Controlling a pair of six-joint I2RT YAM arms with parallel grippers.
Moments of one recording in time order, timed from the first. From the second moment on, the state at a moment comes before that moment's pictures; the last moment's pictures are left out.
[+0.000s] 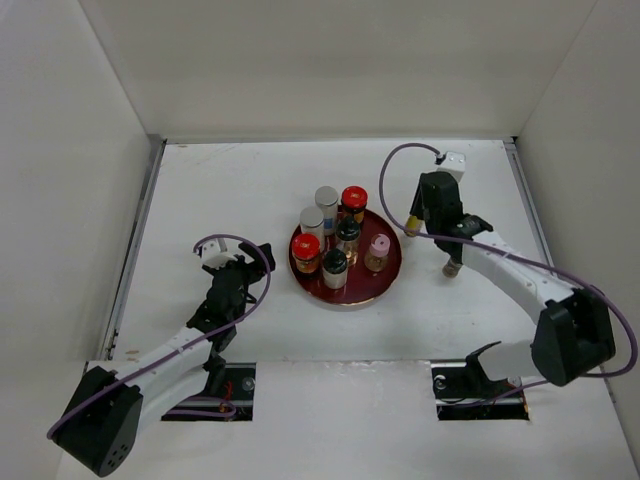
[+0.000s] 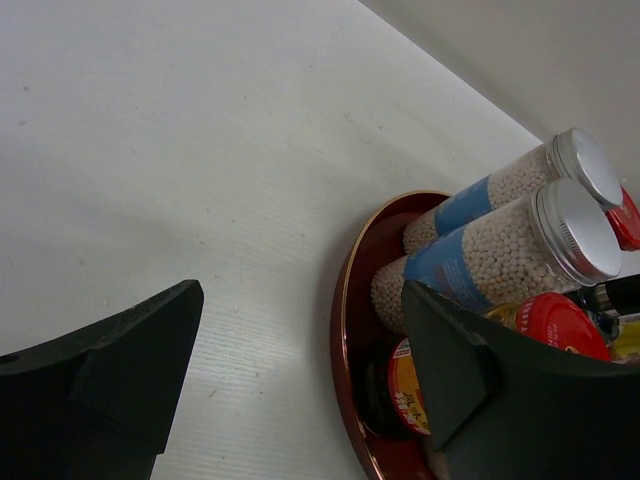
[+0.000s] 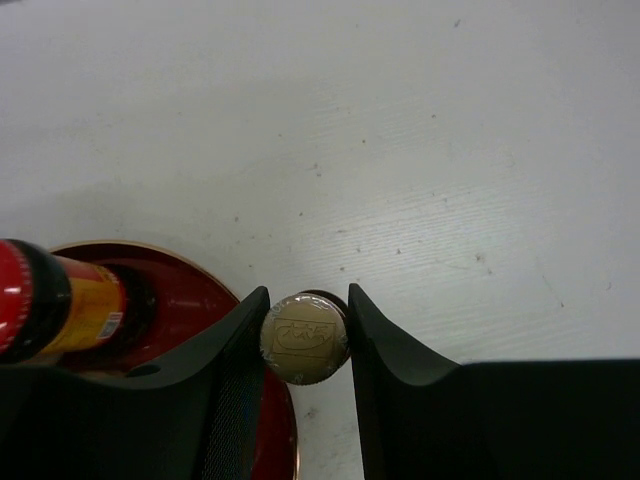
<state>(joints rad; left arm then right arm) -0.52 0.85 0.11 0.57 -0.51 -0.69 0.42 1.39 0.98 -0.13 0.51 0.38</state>
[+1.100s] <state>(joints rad) -0.52 0.85 0.11 0.57 -0.51 -0.69 0.62 1.55 1.04 0.04 0.49 0.38</state>
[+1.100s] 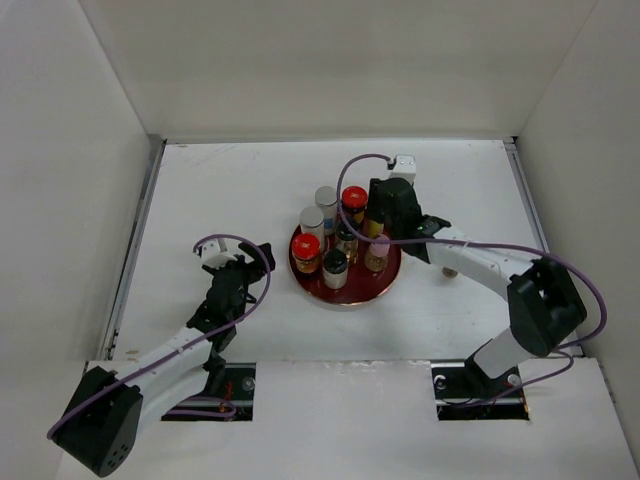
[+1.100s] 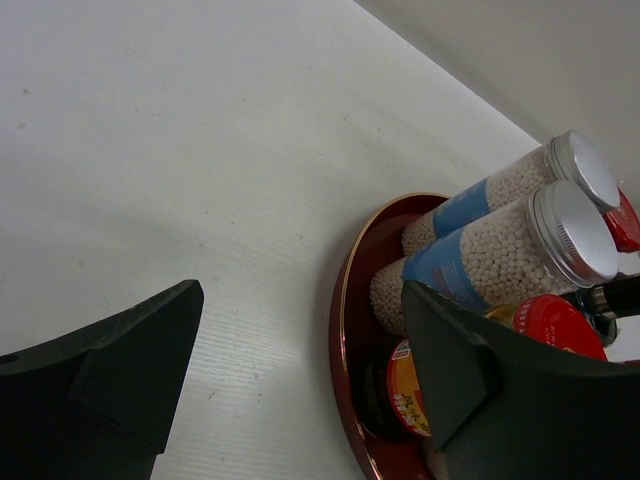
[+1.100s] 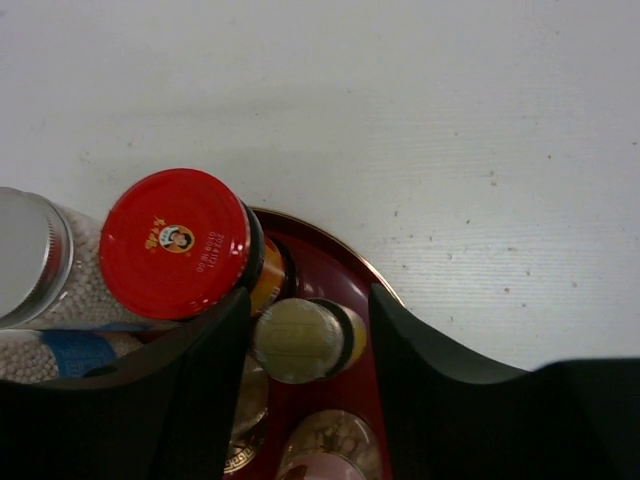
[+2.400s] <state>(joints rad) -0.54 0.78 0.11 0.55 -0.50 -0.68 0.36 0.98 0.57 -0.32 0.70 0.68</state>
